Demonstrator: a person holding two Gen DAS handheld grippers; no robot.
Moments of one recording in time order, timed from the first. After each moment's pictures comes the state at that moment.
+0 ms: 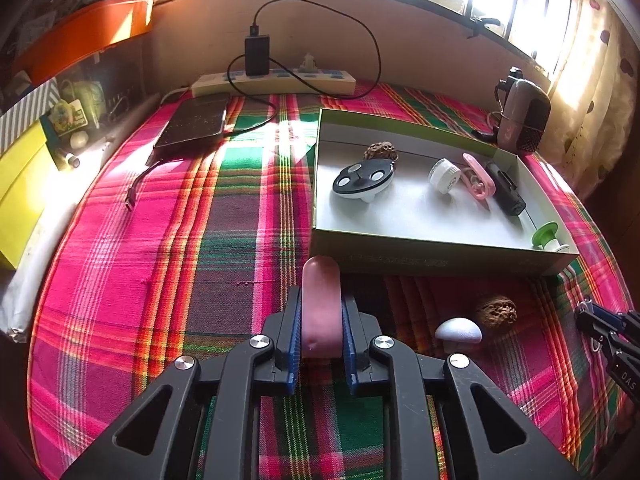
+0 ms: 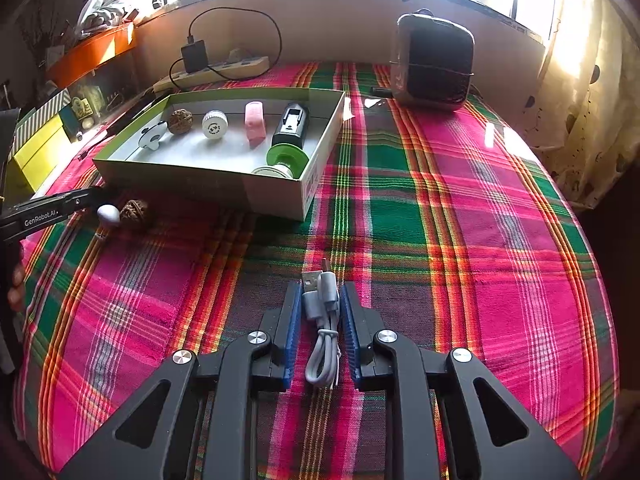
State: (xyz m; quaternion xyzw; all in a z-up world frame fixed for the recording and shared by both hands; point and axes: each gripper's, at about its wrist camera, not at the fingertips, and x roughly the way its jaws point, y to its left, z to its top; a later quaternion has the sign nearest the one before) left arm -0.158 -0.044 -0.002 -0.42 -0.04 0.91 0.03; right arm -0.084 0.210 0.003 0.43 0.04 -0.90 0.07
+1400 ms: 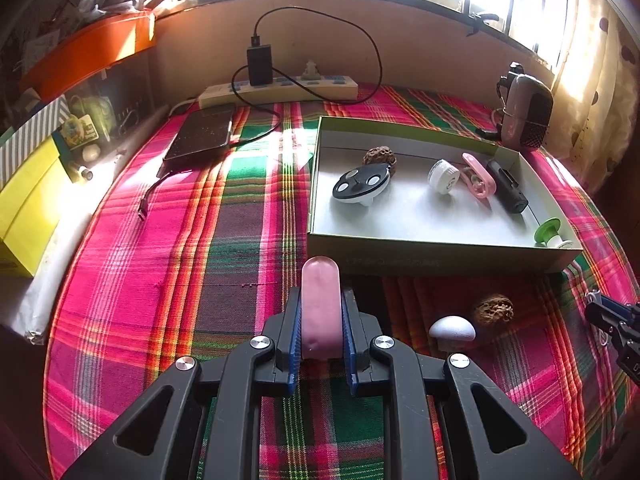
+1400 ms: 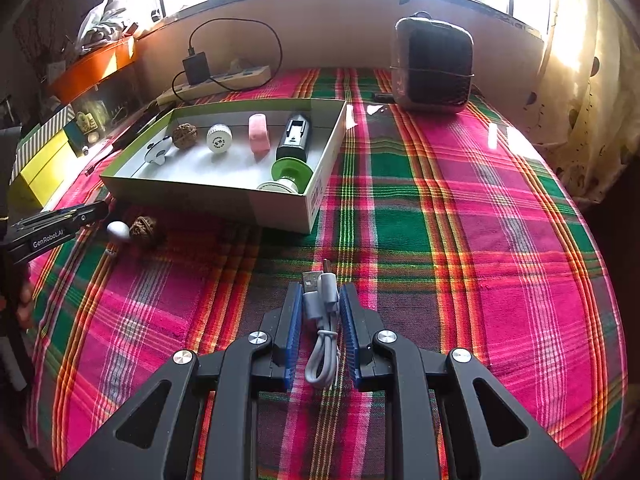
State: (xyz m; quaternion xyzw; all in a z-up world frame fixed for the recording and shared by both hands) left arm -0.151 -0.038 0.007 -0.41 -0.02 0.91 0.01; right arm -0.086 0.212 0.008 0.42 0.01 -0.90 0.08
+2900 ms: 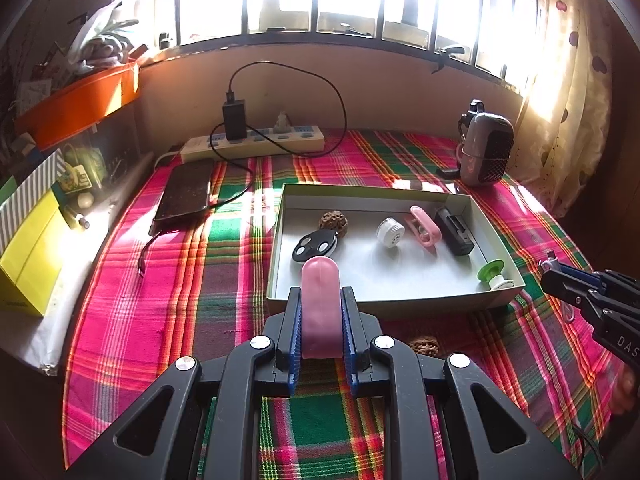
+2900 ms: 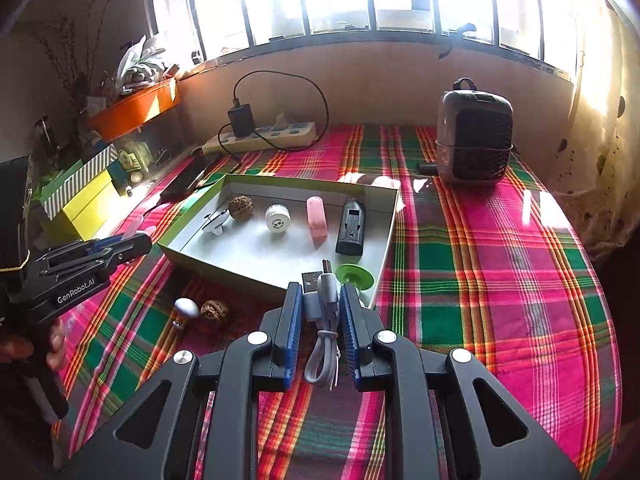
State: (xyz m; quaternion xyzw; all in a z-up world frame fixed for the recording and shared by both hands) left arm -0.142 -0.019 0.057 -0.36 -0.01 0.93 0.04; right arm -0.105 0.190 0.063 0.37 -0.01 -0.92 0.15
